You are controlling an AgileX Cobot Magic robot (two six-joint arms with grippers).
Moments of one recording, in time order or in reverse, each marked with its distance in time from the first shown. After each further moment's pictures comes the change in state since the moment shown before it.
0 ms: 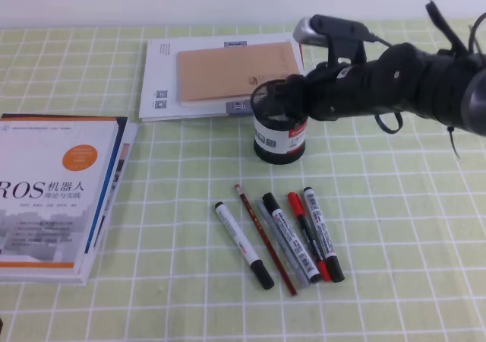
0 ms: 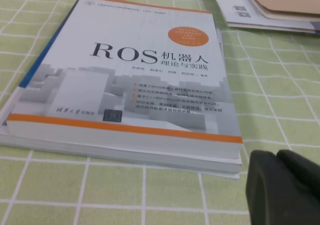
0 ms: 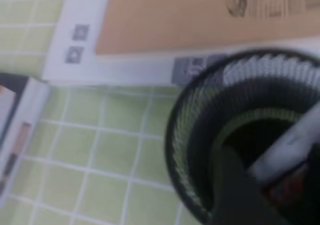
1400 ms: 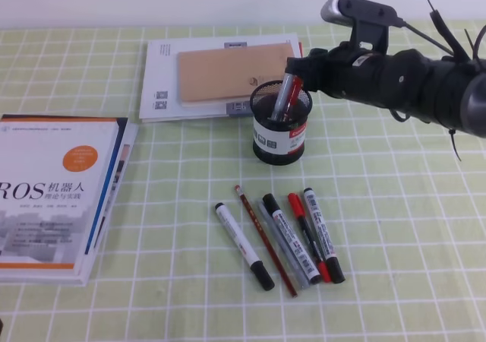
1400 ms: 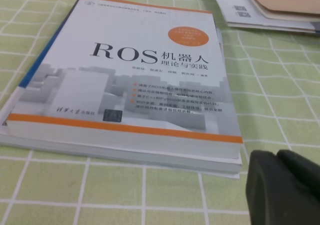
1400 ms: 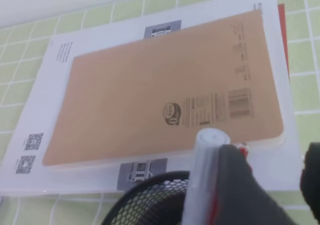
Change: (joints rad) left arm 0.000 0.000 0.000 0.000 0.000 0.000; right arm -0.035 0.046 0.000 0.032 -0.210 -0.001
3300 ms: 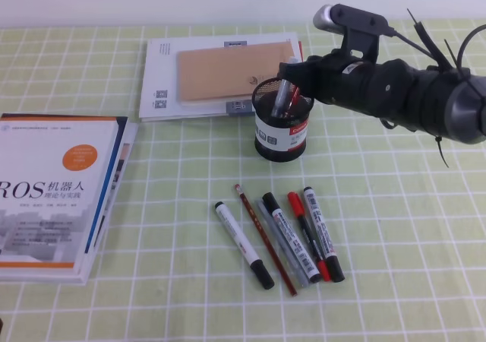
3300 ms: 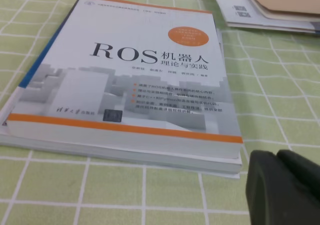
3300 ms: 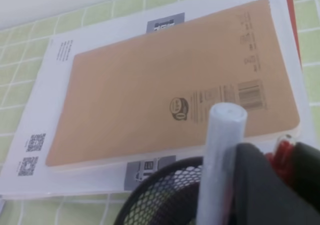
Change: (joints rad) left arm 0.000 0.000 0.000 0.000 0.000 0.000; right arm 0.021 0.024 0.000 0.029 -0.045 0.001
